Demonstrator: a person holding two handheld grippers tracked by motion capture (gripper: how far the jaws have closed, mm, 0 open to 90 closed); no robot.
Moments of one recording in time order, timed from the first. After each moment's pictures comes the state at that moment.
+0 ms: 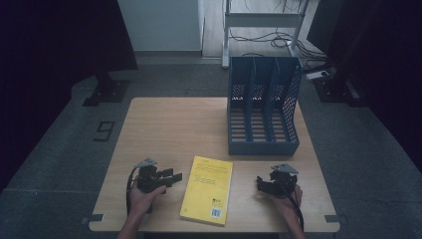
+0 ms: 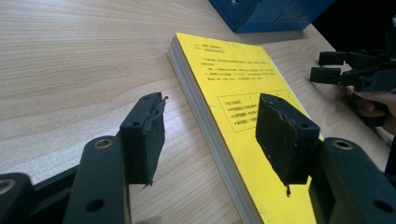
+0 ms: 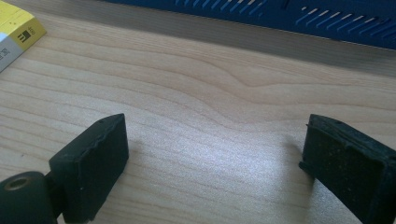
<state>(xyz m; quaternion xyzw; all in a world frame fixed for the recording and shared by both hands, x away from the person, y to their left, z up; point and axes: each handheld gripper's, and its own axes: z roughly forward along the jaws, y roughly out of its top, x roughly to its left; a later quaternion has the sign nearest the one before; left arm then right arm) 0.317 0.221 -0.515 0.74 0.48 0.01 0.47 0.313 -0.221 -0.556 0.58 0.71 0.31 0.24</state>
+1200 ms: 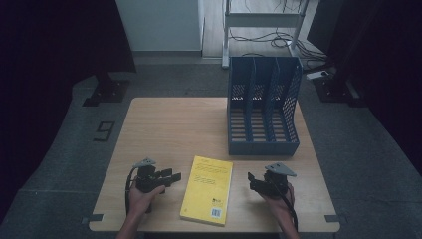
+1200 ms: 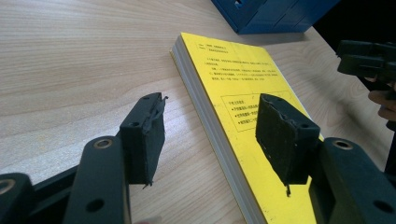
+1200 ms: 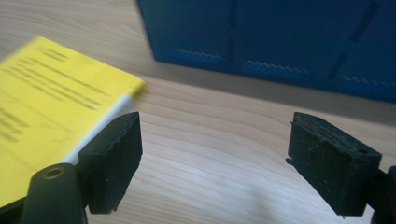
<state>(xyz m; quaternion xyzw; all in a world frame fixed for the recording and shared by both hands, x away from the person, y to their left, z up) 0.318 0.226 -0.516 0.74 0.48 0.00 0.48 0.295 -0.189 -0.518 0.54 0.70 0.40 0.24</state>
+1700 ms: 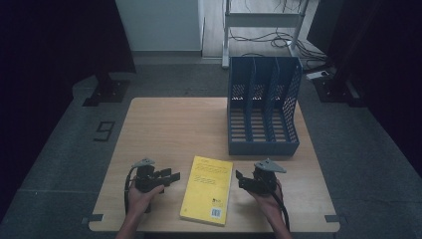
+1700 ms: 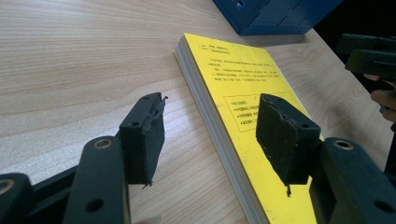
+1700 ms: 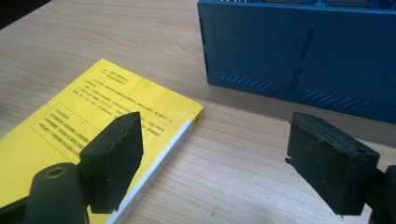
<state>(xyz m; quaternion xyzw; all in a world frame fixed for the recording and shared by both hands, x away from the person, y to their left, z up) 0.319 0.228 -0.517 0.73 0.48 0.00 0.48 0.300 -0.159 -0.507 0.51 0.71 0.44 0.21</state>
